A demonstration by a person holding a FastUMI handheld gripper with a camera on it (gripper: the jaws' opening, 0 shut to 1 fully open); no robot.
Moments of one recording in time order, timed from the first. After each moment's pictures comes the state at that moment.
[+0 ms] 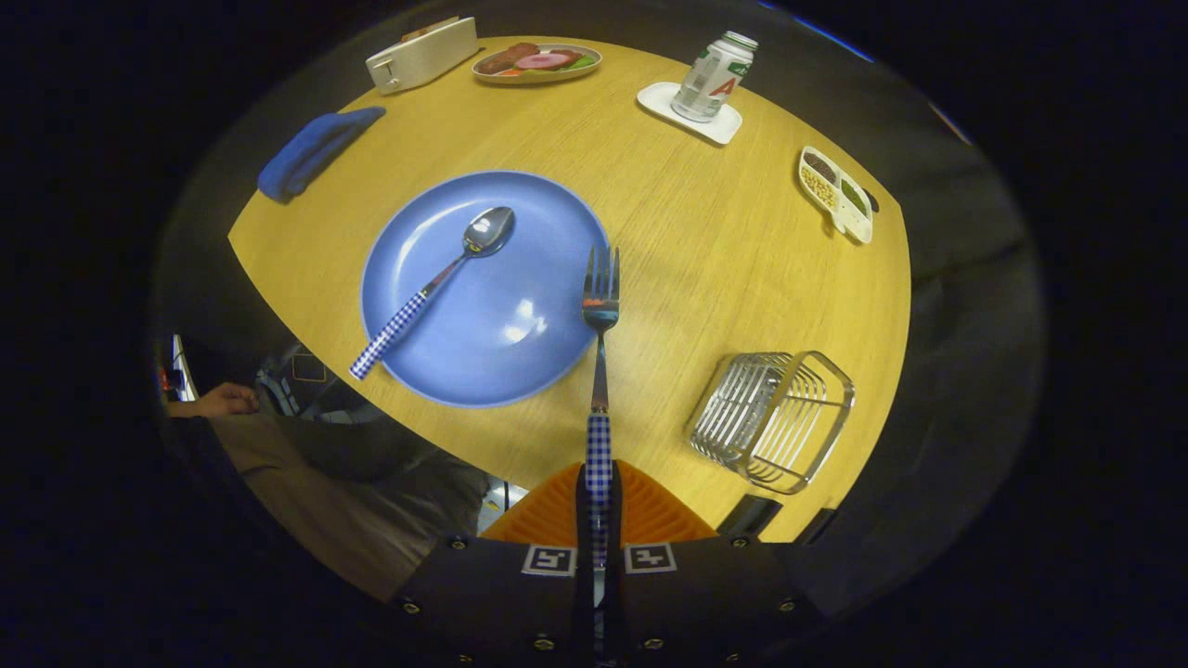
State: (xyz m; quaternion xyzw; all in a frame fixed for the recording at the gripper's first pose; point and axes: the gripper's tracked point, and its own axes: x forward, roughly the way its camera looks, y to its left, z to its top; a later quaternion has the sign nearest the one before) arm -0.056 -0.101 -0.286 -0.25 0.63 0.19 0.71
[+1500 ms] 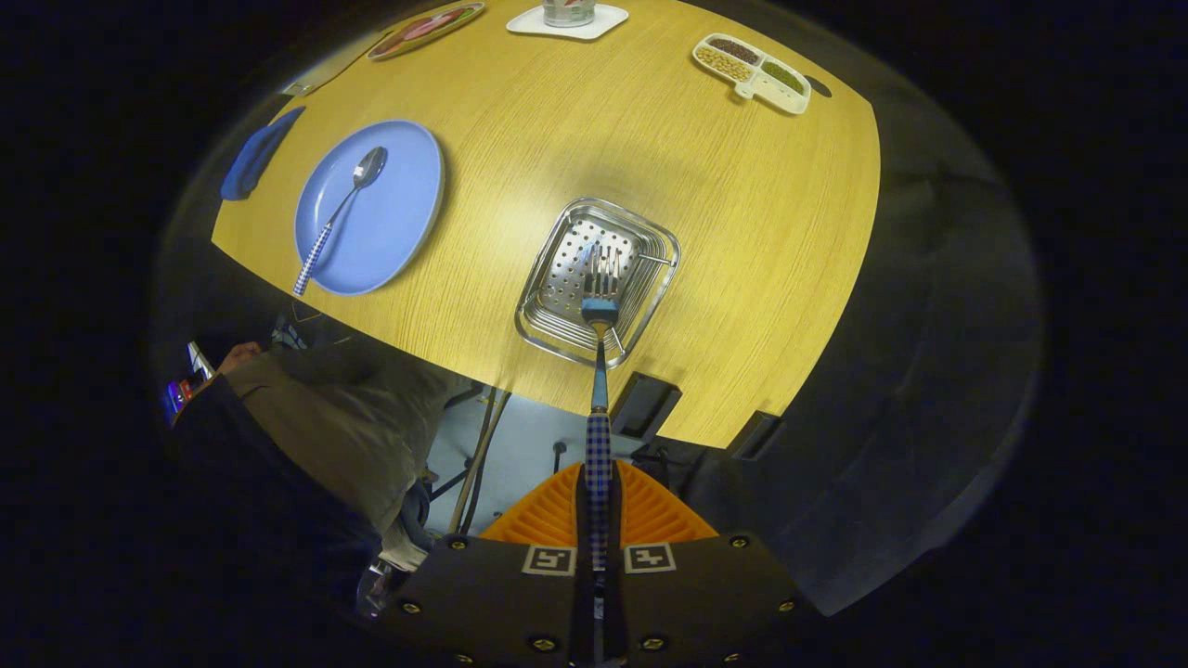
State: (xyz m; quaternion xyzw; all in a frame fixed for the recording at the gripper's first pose) arm -0.040 -0.230 -0.230 -0.22 0.77 0.15 0.58
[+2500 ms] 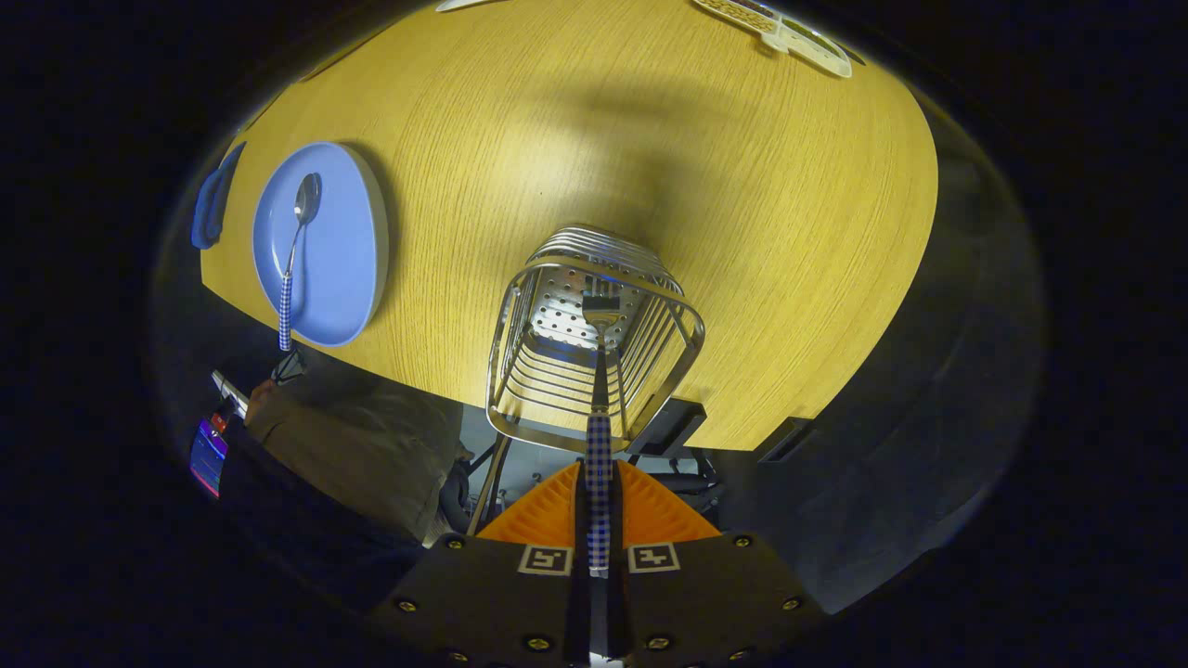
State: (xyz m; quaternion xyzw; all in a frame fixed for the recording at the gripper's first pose) arm -0.006 -0.211 -0.273 -0.17 0.84 0.13 0.49
